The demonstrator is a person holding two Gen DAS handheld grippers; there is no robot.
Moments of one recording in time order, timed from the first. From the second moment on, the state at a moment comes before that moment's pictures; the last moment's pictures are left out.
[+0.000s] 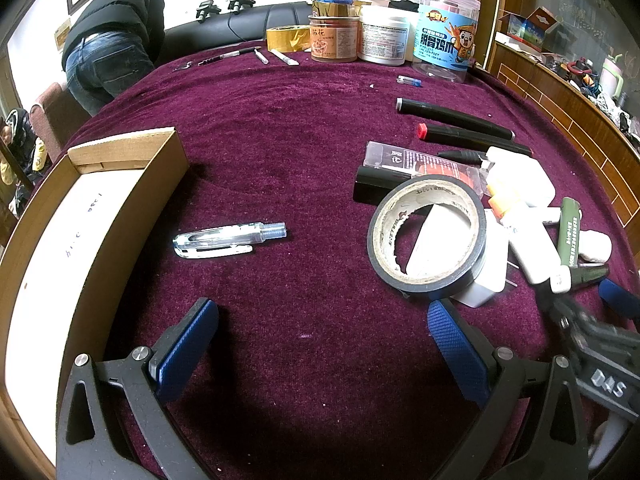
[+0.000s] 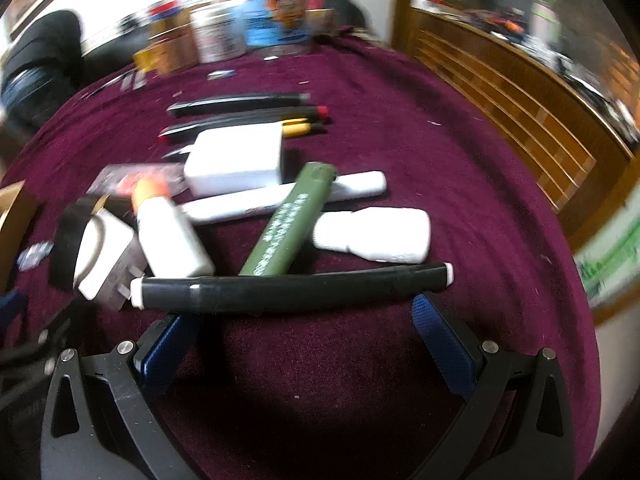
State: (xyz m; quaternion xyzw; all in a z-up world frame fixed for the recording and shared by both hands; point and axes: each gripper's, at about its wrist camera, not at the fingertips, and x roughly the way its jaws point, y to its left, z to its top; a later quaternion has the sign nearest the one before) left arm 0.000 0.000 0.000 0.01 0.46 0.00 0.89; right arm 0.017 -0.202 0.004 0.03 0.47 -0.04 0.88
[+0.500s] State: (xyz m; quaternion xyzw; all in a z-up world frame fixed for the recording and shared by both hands) left arm -0.005 -0.002 0.001 0.03 0.48 -0.04 0.88; right arm 0.010 -0.202 0.005 0.03 0.50 -0.04 0.86
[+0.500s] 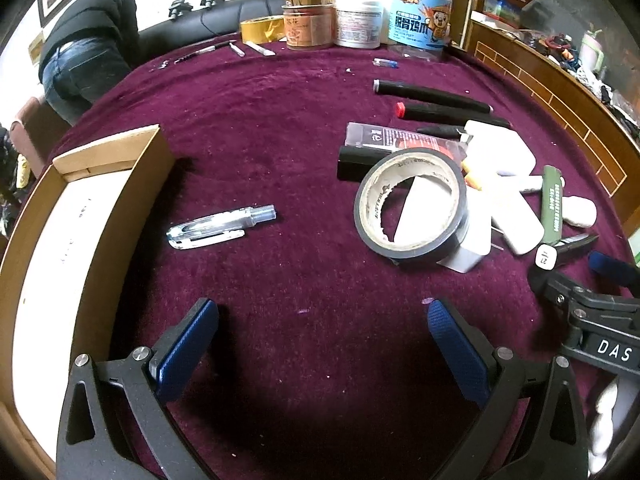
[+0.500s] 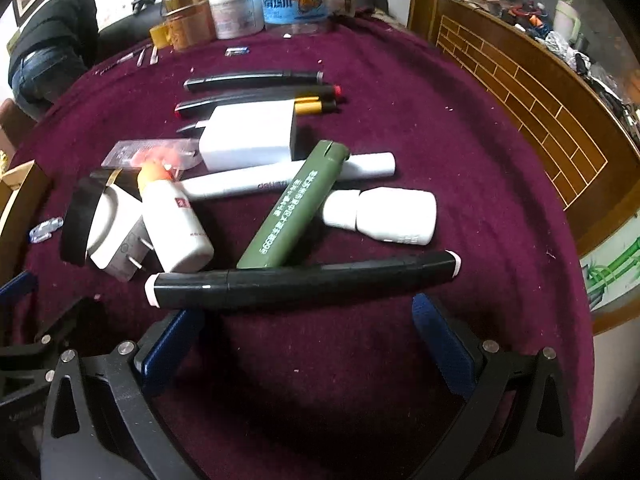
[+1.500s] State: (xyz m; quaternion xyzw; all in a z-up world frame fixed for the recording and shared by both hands) left arm 0.030 -0.027 0.048 0.01 0.48 -0.18 0.86; right arm -0.013 -0.267 0.041 0.16 0.33 -0.12 0.92
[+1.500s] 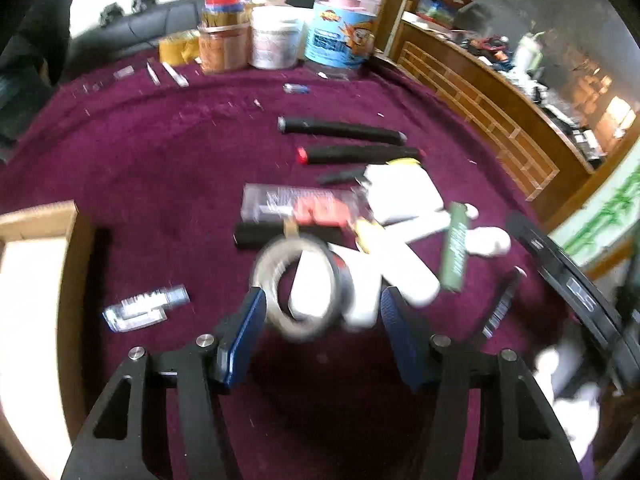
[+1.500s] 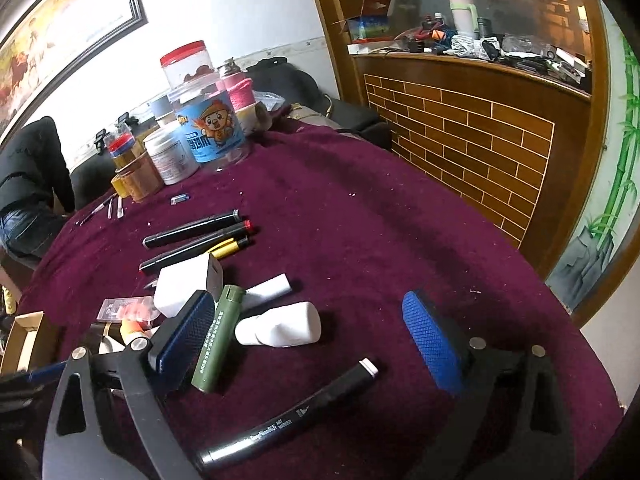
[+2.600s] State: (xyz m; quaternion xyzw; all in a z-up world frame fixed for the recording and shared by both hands) left arm -0.054 0.128 0.118 -0.09 0.40 -0.17 0.90; right arm -0.022 -0.200 0.081 0.09 0.32 -0.02 0.94
